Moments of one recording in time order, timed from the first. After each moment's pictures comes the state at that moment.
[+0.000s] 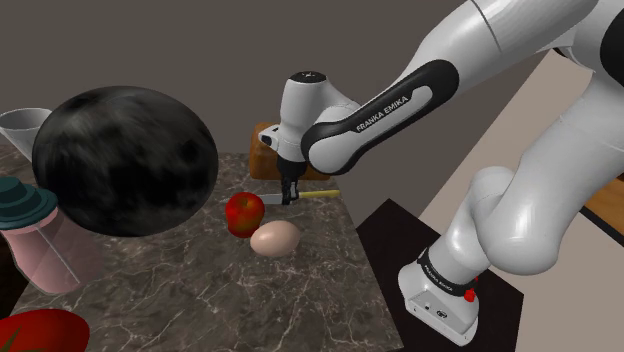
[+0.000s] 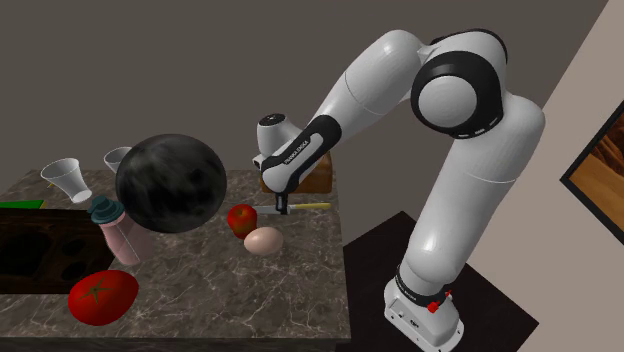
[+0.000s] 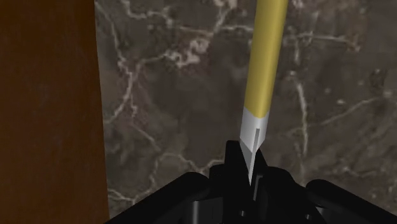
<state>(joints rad) 0.39 -0.03 0.03 -2.54 -0.01 2.49 -0.55</state>
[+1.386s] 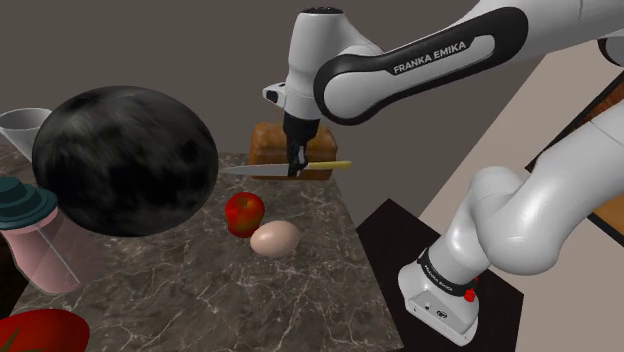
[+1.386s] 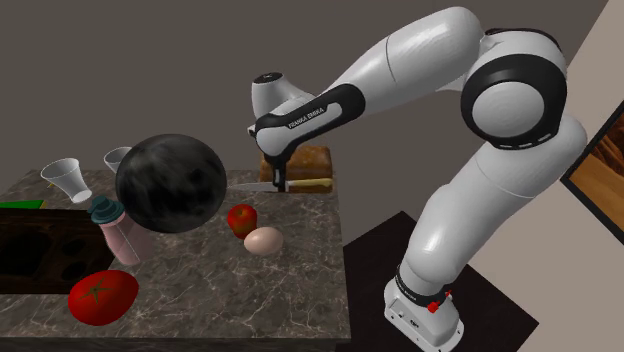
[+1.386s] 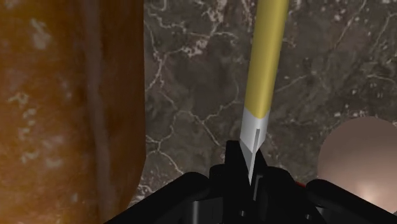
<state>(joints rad) 0.39 -0.23 0.02 -2.44 0.00 2.19 -0.56</state>
